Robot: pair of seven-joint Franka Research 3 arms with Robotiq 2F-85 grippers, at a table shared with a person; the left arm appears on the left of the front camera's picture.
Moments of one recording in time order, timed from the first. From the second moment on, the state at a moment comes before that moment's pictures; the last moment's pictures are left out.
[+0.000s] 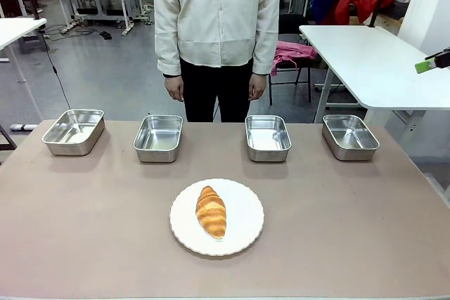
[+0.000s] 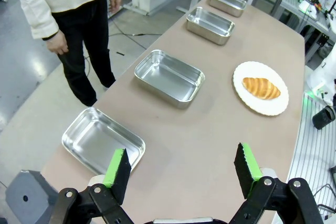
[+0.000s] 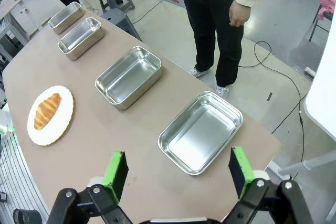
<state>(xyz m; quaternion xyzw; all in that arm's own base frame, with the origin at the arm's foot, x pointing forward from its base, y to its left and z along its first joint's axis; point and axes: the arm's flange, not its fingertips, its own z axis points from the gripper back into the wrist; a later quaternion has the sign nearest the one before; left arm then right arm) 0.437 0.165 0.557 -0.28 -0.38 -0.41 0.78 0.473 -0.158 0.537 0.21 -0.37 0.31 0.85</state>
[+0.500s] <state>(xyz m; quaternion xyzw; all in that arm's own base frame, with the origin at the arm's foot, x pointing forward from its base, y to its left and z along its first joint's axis) 0.437 0.165 0.557 -0.28 -0.38 -0.41 0.78 0.473 -0.158 0.537 0.21 -0.37 0.31 0.85</state>
